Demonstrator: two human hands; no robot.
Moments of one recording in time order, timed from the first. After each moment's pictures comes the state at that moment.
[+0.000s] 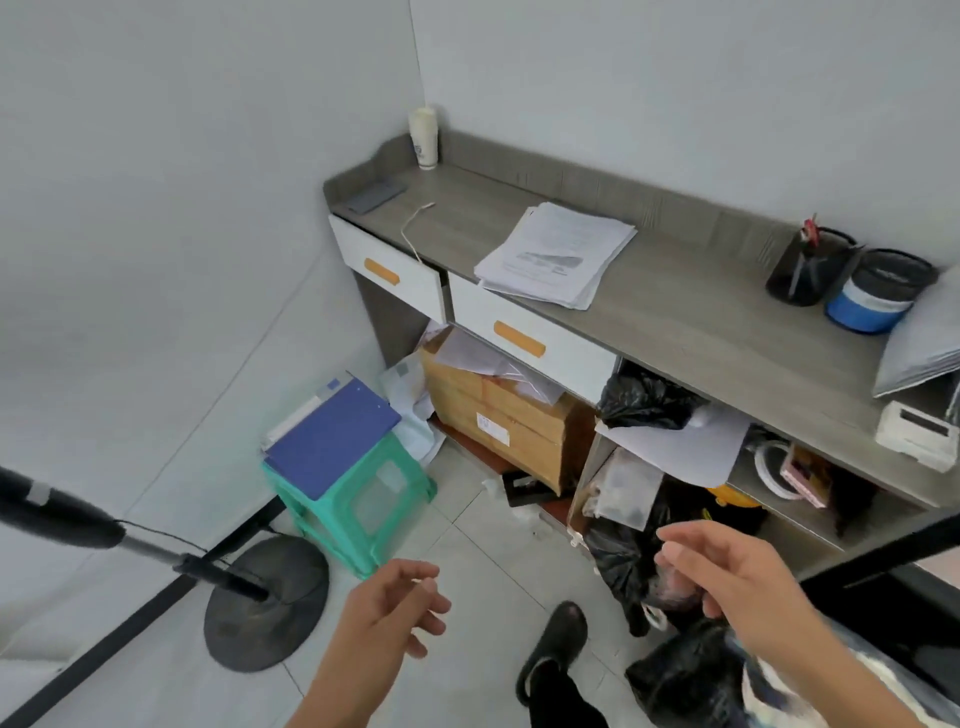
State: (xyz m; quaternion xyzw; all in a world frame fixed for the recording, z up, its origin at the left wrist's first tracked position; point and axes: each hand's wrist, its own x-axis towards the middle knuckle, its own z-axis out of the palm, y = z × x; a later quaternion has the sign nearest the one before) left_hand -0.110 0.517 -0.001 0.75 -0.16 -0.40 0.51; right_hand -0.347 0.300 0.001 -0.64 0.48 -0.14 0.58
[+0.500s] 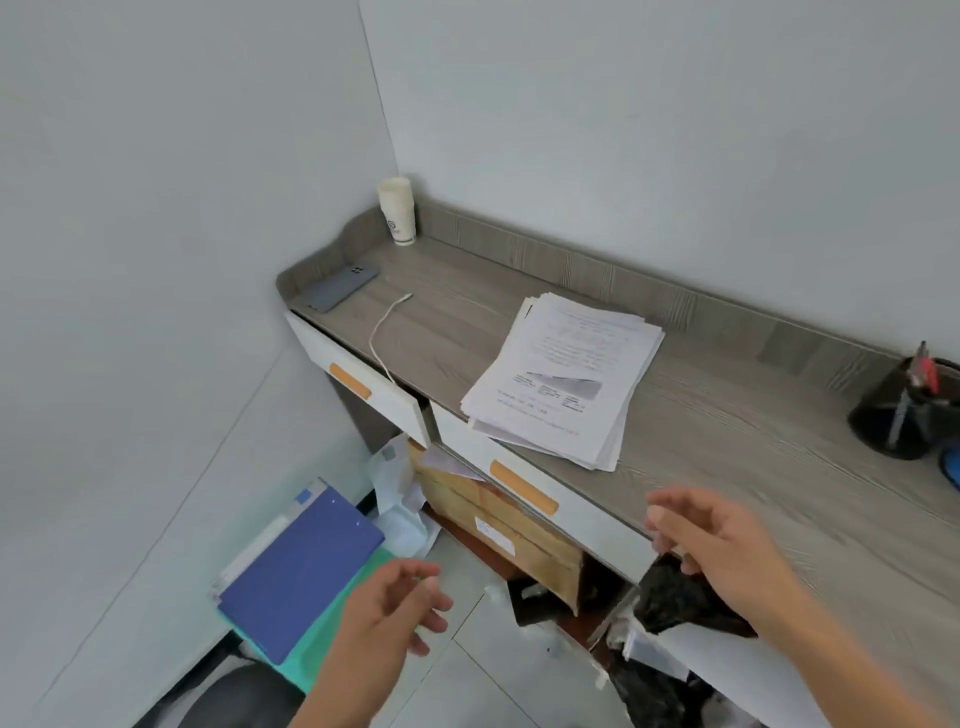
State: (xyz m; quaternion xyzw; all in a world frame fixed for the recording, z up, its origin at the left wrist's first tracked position) left_hand 0.060 0.276 0.023 0.75 -0.20 -0.39 0.49; right_hand -0.158 0.054 0.016 -0.64 0.47 -0.19 0.58
